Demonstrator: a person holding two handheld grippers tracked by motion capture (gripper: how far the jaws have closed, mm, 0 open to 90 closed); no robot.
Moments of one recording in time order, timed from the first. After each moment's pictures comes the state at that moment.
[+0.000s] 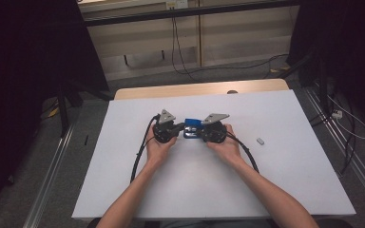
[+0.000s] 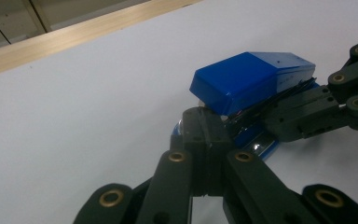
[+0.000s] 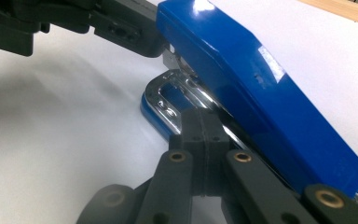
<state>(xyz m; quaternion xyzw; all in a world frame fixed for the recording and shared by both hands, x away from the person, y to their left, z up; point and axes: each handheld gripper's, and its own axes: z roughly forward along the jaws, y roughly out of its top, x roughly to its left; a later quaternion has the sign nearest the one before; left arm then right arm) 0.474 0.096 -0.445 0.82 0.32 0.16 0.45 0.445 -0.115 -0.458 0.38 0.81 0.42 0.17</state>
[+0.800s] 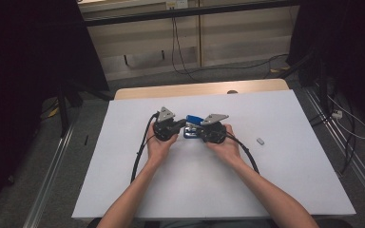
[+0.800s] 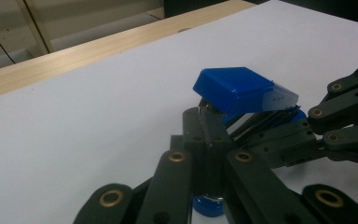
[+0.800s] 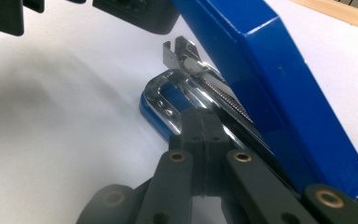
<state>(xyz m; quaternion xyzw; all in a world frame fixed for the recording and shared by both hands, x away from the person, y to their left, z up) 0.474 0.093 -0.433 0.80 0.32 0.16 0.49 0.444 -0.113 -0.457 0.37 0.81 0.42 0.18</state>
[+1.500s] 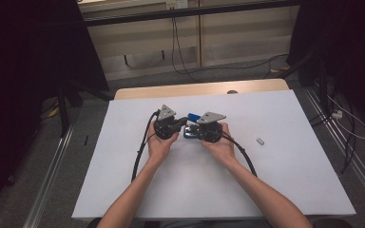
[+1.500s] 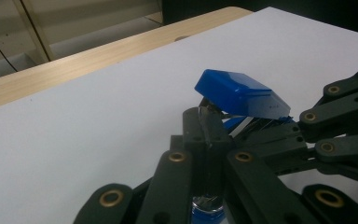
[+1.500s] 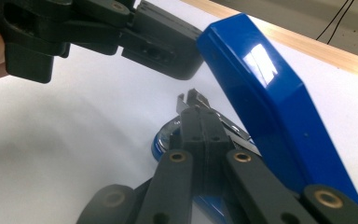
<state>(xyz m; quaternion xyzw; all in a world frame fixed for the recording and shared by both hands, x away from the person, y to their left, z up) 0.474 0.089 -0.425 0.80 0.32 0.16 0.49 0.441 -0.098 -0.446 0.36 0.78 0.45 0.21</state>
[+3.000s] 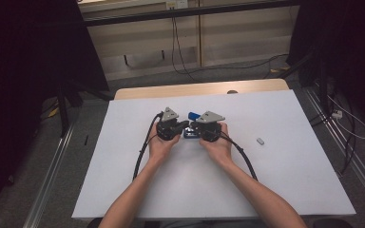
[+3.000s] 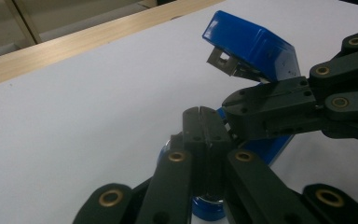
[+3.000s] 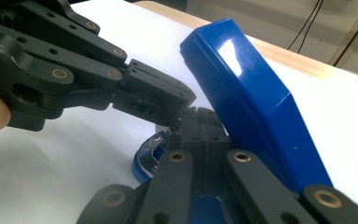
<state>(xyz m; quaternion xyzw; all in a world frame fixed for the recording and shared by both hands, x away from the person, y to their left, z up) 0.480 0.085 -0.443 0.81 0.31 0.15 0.47 0.444 -0.093 -0.449 0.39 0.76 0.46 0.26</state>
